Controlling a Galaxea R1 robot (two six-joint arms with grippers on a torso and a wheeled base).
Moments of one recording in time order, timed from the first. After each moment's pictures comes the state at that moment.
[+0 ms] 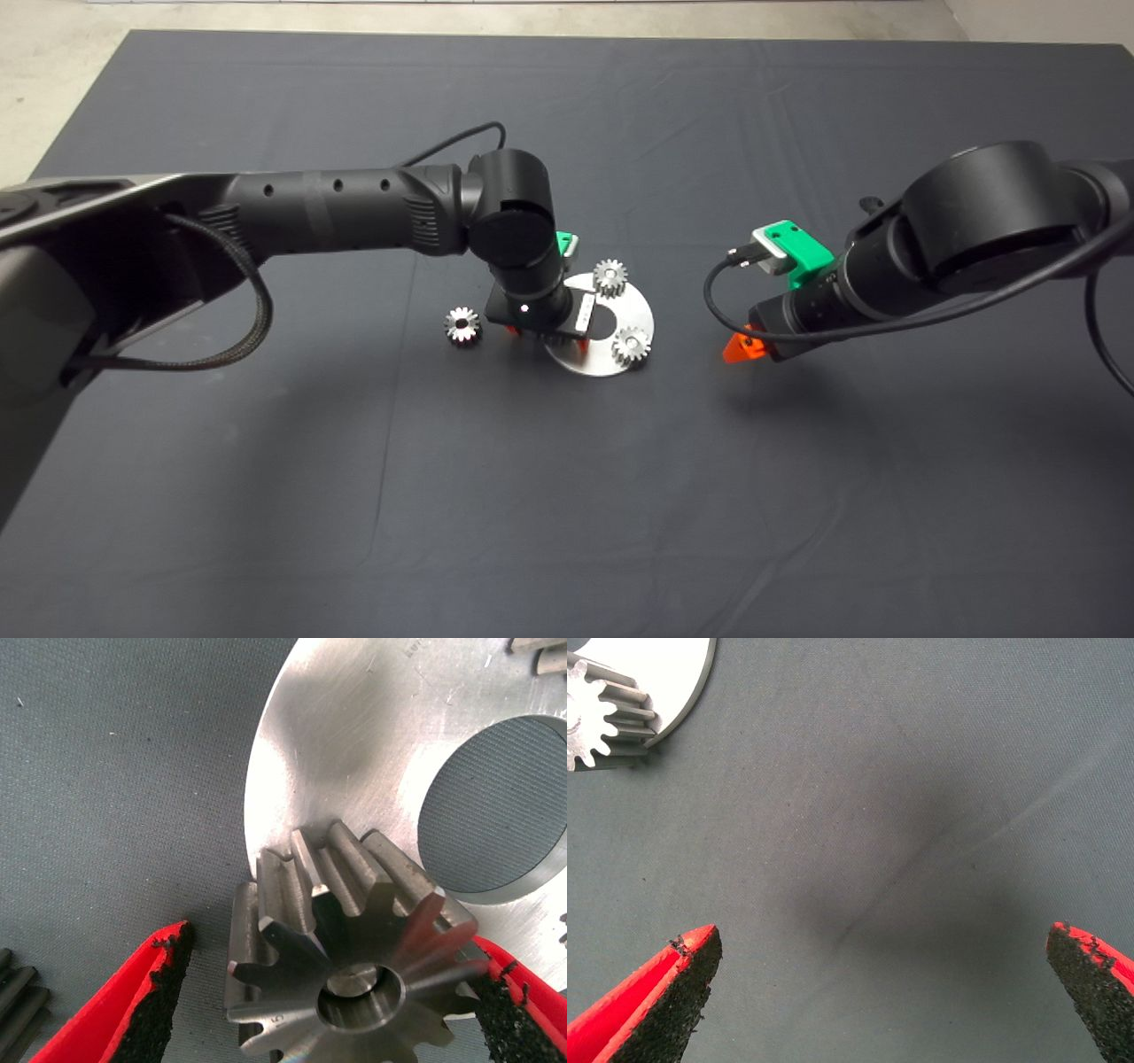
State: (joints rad) left arm -0.32 2.81 -1.34 0.45 1.37 -1.23; right arm 0.40 2.41 -0.80 -0.44 -1.53 1.30
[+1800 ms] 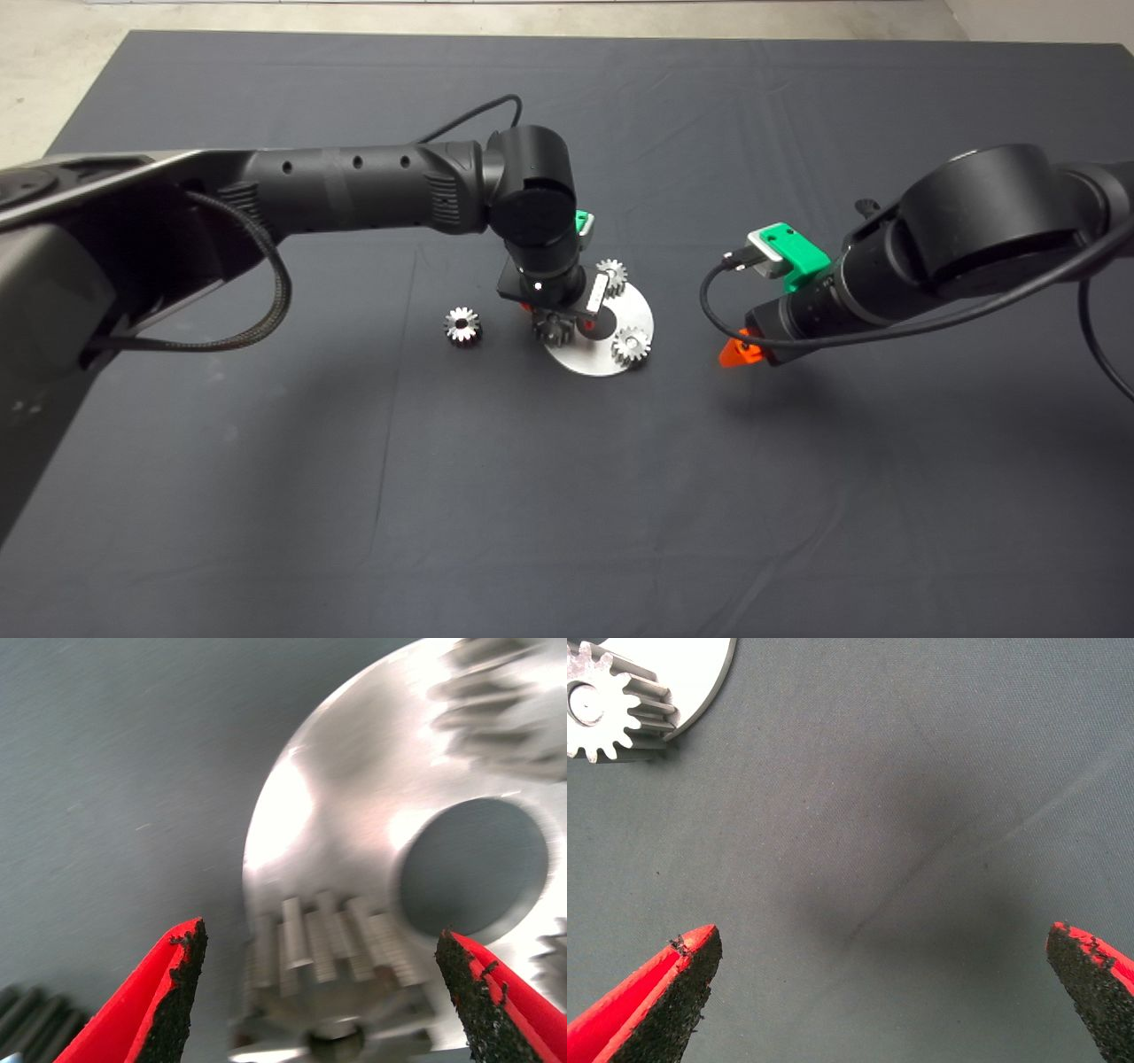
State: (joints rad) left arm -0.35 2.85 -1.39 0.46 1.41 -1.17; right arm 0.40 2.42 -0.80 -0.44 -1.53 1.30
